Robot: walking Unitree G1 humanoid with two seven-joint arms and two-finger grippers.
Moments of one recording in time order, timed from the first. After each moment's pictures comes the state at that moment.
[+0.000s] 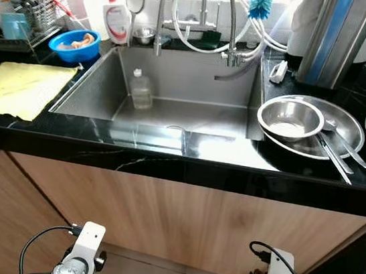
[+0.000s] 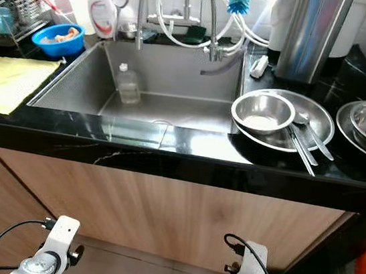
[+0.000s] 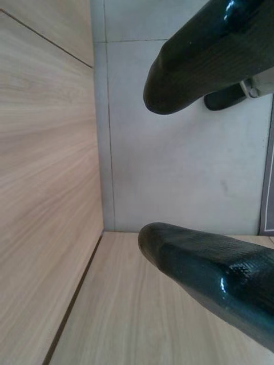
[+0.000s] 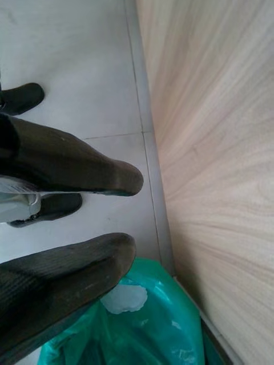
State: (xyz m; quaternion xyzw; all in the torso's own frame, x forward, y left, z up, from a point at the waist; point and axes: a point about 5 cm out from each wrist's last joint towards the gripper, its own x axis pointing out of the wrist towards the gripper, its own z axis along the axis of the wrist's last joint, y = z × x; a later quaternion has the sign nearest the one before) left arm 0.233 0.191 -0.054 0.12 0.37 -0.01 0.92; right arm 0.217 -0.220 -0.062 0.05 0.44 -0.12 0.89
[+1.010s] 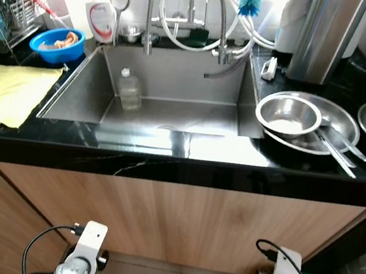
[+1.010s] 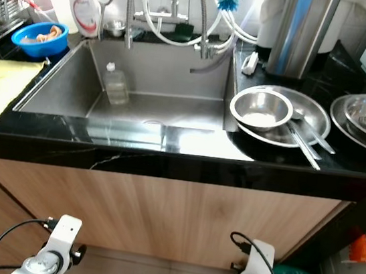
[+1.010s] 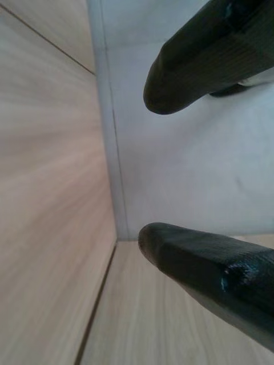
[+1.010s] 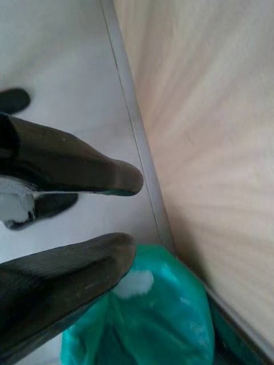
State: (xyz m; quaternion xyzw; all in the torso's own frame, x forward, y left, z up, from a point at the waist) left arm 0.225 0.194 -0.058 0.12 0.38 -0.01 0.92; right arm 0.222 -0.217 -0.060 0.05 0.43 -0.13 0.89
